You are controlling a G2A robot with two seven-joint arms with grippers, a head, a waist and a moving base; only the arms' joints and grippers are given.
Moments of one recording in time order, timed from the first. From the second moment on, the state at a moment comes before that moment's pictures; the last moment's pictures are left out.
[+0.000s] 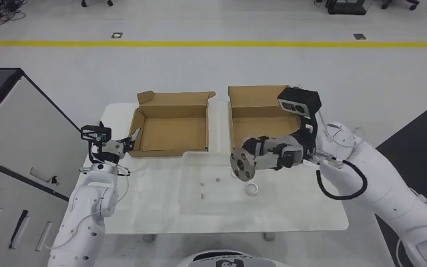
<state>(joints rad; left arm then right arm) 1.73 -1.15 -1.60 -1.80 1.33 0.00 0.00 -0.94 -0.79 0.81 -1.87 0.89 -0.86 0.96</state>
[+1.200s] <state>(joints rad) 1.73 -1.15 -1.60 -1.80 1.33 0.00 0.00 -1.01 -0.85 0.96 -1.95 1.25 -0.84 0.98</state>
